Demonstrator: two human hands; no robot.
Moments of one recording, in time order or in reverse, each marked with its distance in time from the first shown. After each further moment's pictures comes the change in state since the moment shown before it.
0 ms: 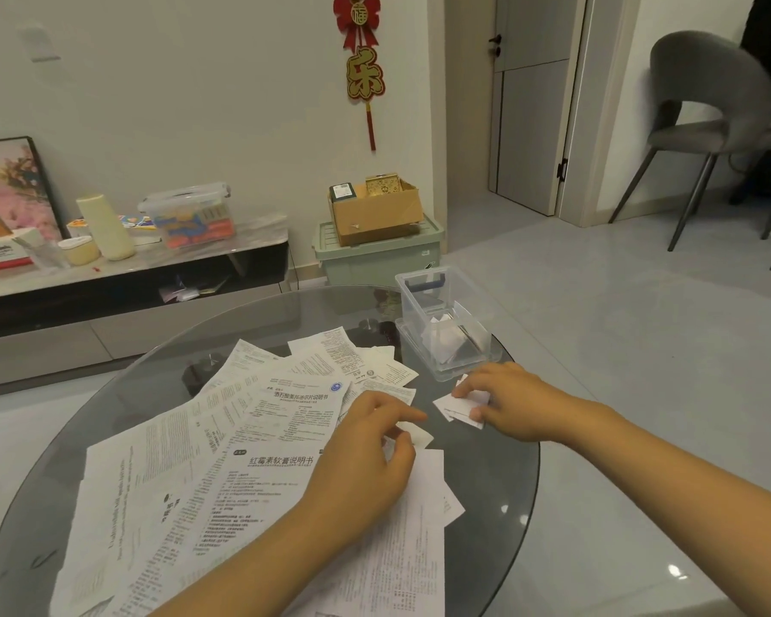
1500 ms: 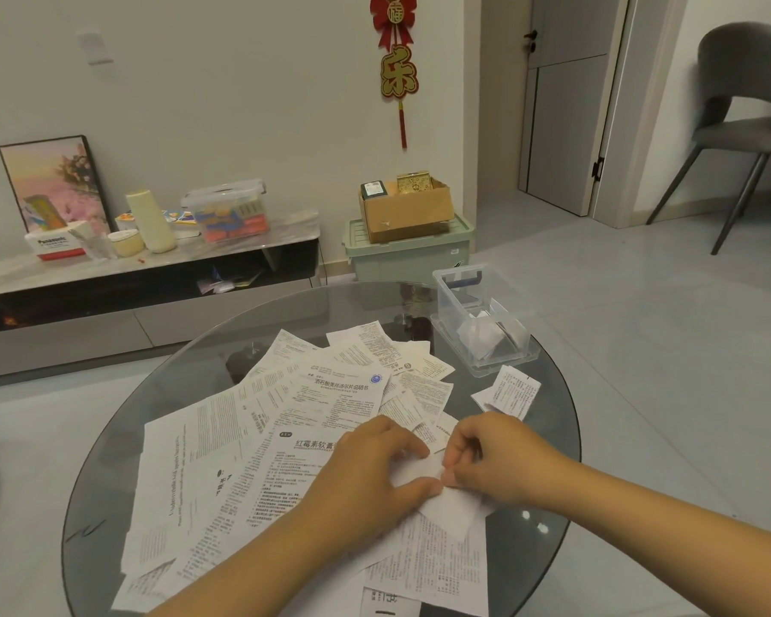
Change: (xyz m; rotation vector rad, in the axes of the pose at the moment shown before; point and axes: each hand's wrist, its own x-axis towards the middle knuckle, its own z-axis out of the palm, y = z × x) left_hand -0.025 -0.026 -0.024 0.191 -0.177 -0.053; right_hand -0.043 -0.084 0.022 0.412 -0.034 -0.022
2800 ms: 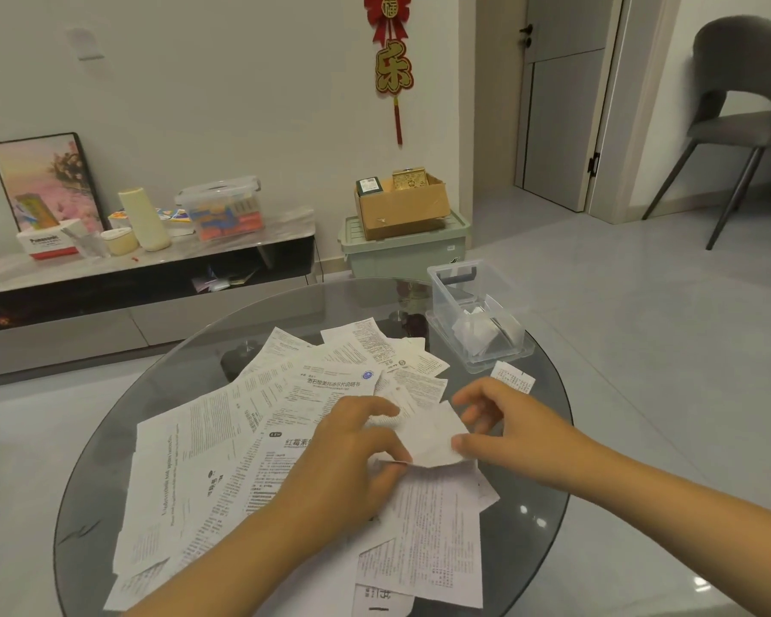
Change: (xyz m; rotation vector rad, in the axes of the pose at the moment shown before) left_hand -0.005 -0.011 -0.010 0.116 0.124 0.173; right_hand -0.007 0.013 -0.020 0.190 0.081 -0.018
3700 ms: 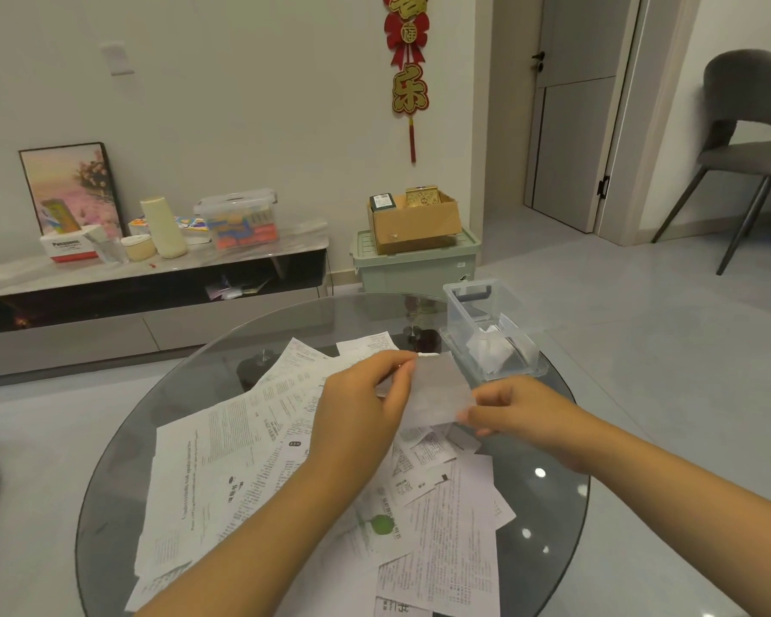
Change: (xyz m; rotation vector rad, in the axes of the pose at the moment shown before) left_hand 0.038 0.025 -0.027 -0.271 0.486 -0.137; right_hand 0.024 -0.016 -0.014 0.176 -0.088 0.036
